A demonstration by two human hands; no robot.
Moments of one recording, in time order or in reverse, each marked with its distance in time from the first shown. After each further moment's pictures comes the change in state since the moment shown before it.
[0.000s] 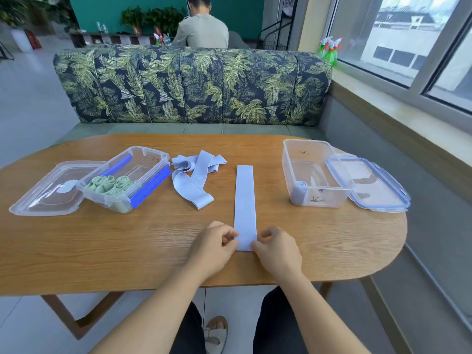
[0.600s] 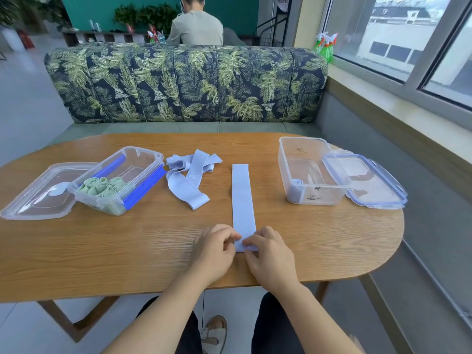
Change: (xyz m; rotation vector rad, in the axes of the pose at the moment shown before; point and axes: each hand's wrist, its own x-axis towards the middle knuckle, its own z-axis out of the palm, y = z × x) left_hand 0.001 0.001 0.016 0.047 0.031 0.037; right_hand -0.006 0.022 0.015 -0.064 0.114 -0.504
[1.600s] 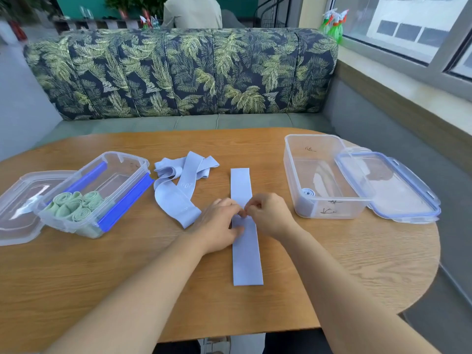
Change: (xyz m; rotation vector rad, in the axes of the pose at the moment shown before) left_hand 0.118 0.003 -0.014 0.305 -0.243 0.192; right_hand 0.147 0.014 -0.013 0.189 -0.207 0.172
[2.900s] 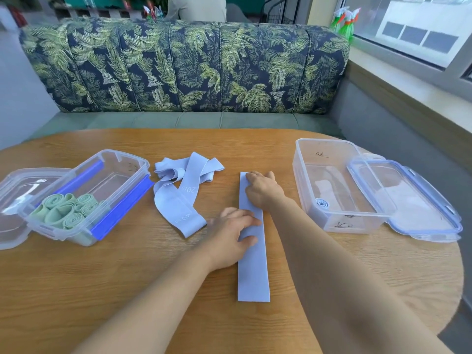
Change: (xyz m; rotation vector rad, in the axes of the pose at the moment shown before) left_hand 0.001 -0.001 0.009 -0.196 0.013 0.037; right_hand 0.105 -0.002 0.017 -0.385 -0.148 0.023
